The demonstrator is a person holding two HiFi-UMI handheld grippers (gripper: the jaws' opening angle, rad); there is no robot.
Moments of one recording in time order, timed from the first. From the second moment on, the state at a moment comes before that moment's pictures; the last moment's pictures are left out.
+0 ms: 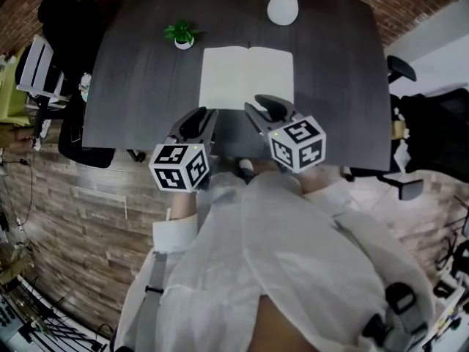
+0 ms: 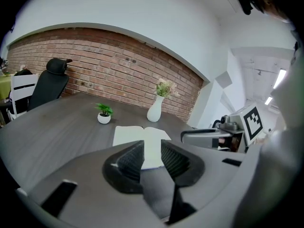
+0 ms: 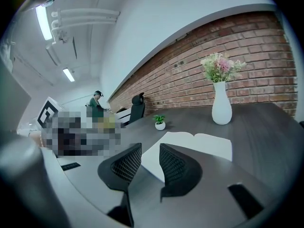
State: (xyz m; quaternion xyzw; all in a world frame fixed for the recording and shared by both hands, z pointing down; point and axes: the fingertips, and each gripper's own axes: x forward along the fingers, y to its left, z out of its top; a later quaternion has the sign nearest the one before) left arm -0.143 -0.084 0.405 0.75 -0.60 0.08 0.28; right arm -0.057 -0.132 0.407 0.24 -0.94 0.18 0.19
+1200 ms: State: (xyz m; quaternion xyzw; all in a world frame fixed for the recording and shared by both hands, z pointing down) left arm -0.193 -0.126 0.449 0.77 -0.54 0.09 0.34; right arm -0.072 -0.164 0.440 0.28 -0.91 0.16 0.28
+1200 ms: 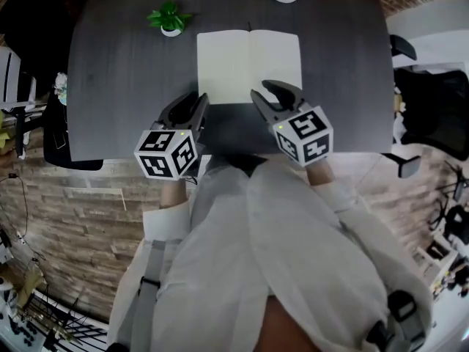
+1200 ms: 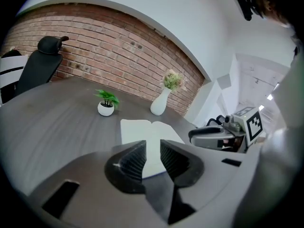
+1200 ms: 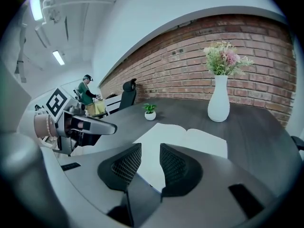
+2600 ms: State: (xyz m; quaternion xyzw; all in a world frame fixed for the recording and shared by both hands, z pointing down) left arm -0.197 -0.104 0.514 0.75 -0.51 0.07 0.43; right arm -0.107 -0.137 0.539 0.10 -0.84 -0.08 0.52
